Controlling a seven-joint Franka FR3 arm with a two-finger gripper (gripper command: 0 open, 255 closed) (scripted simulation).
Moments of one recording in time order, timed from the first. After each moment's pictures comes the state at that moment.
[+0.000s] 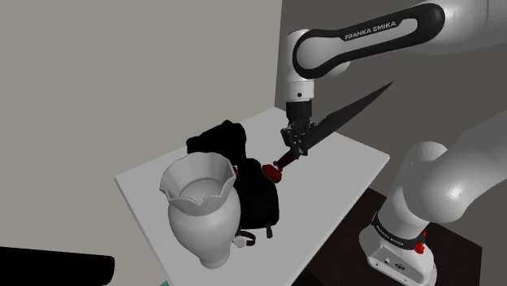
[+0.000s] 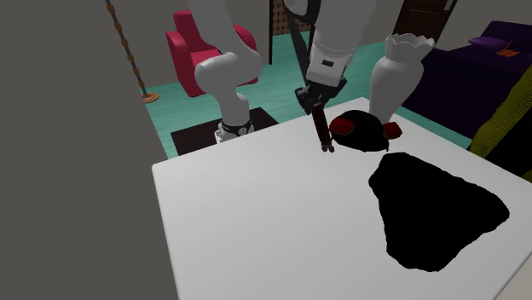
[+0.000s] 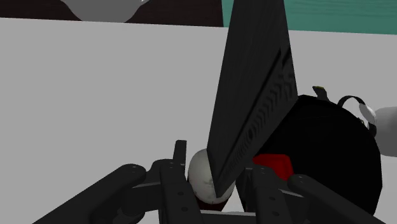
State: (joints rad) arm 0.22 -0.48 -0.03 -2.45 0.23 1.68 0.25
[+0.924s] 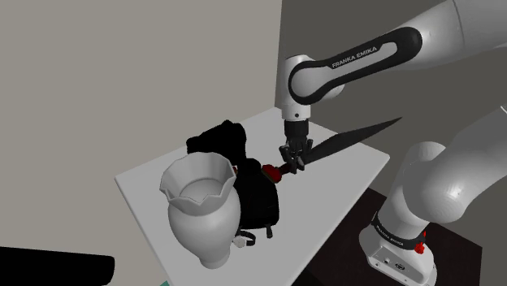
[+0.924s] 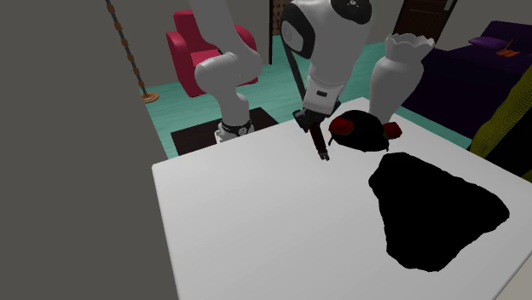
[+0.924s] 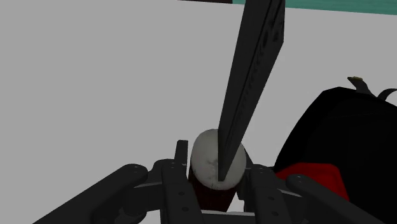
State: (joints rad) arm 0.22 -0.42 -0.02 -2.57 0.25 1.85 0.21
